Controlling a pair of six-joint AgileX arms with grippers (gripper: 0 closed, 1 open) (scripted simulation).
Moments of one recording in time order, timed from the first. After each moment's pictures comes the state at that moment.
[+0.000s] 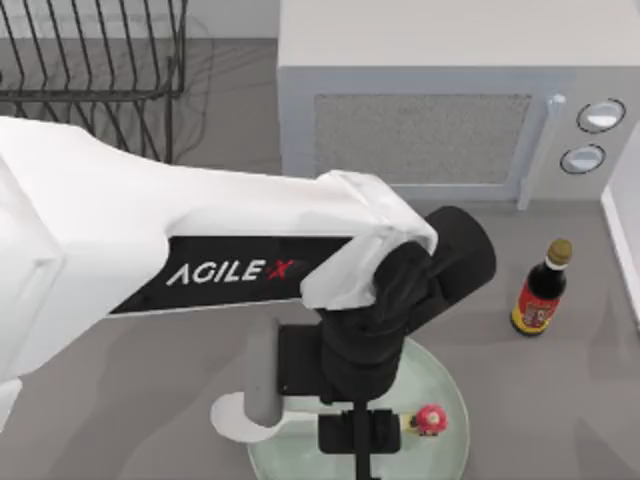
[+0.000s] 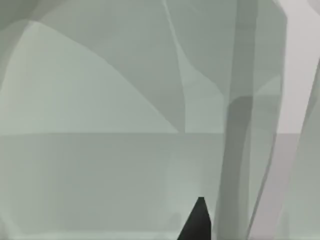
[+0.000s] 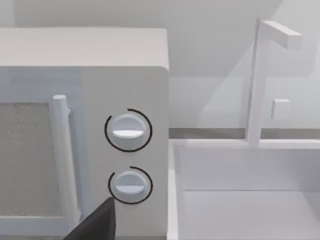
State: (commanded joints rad) left arm -0.97 2.01 1.34 -0.93 -0.01 -2.53; right arm 0.00 0.00 0.00 0.00 0.00 0.00
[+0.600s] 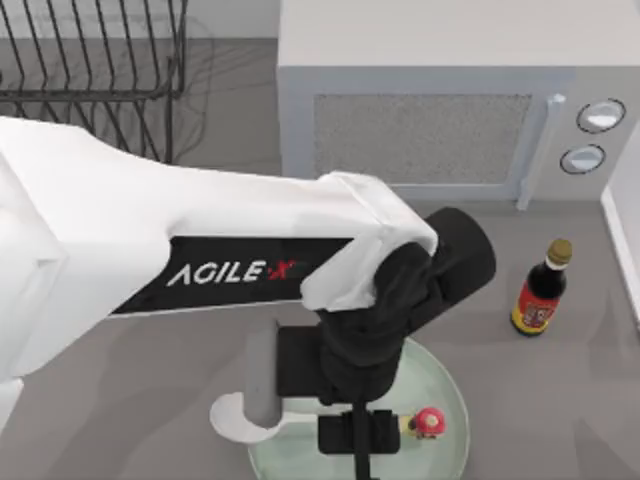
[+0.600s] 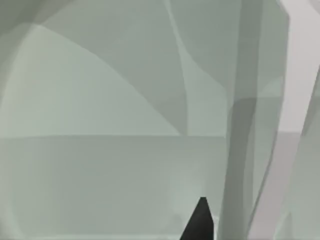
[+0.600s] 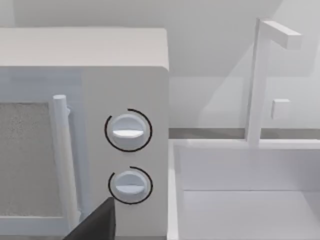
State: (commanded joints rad) left arm -0.97 2.01 1.34 -0.93 -0.01 -2.53; right arm 0.00 0.00 0.00 0.00 0.00 0.00
